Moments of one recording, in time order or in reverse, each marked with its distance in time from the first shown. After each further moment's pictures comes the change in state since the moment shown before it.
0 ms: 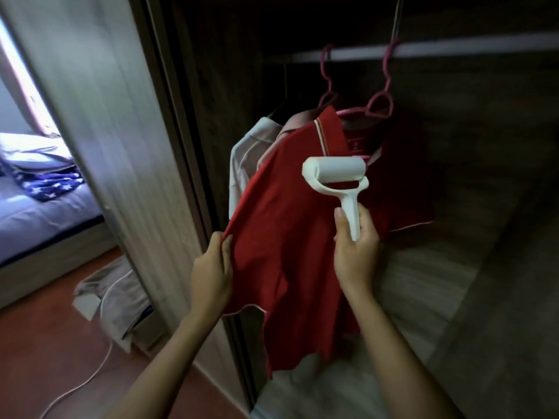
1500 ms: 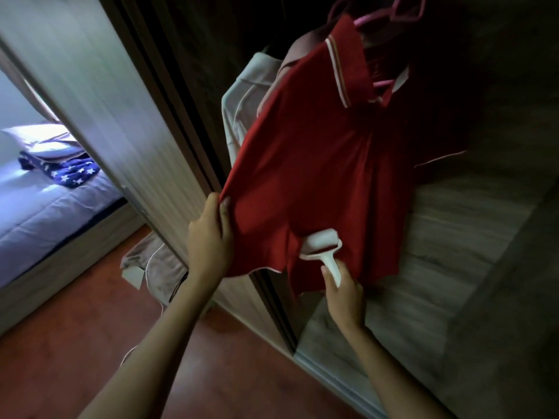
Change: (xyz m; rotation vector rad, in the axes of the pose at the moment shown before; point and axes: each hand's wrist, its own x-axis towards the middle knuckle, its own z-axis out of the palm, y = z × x) left_hand 0.021 -0.005 -0.020 0.157 -0.058 0.074; right_hand -0.146 0.173 0.025 -0.450 -0.292 0.304
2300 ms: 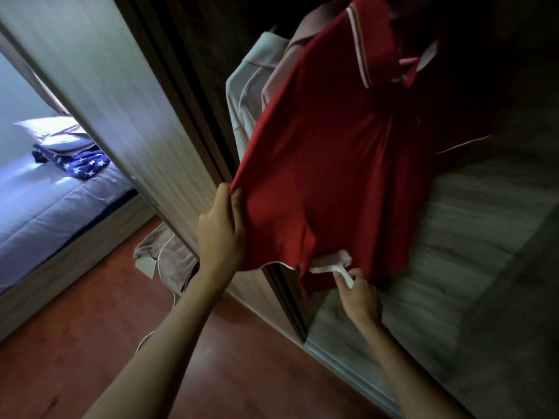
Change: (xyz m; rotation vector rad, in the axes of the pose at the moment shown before) left_hand -0.002 0.000 -0.001 -0.019 -0.001 0.017; right_hand -0.006 0.015 0.006 -0.162 -0.191 0.257
